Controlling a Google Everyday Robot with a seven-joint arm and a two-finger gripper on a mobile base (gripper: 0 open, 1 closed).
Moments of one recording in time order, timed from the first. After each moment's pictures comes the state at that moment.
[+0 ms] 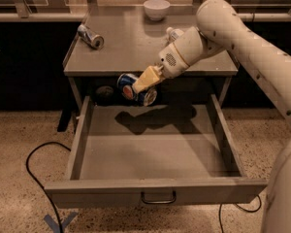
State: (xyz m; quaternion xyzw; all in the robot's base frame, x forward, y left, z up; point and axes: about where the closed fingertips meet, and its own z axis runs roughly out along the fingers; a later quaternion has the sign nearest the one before) arm 0.625 0.005 0.831 -0.41 0.81 0.37 0.17
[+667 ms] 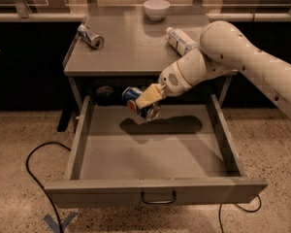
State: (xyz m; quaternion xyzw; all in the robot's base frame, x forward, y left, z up) arm 0.596 -0.007 0.799 -0.38 0.84 0.35 0.19
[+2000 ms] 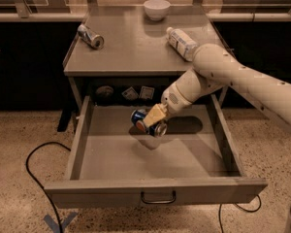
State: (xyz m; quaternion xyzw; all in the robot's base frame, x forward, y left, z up) arm 0.593 -0.029 0.718 -0.38 0.86 0.31 0.13
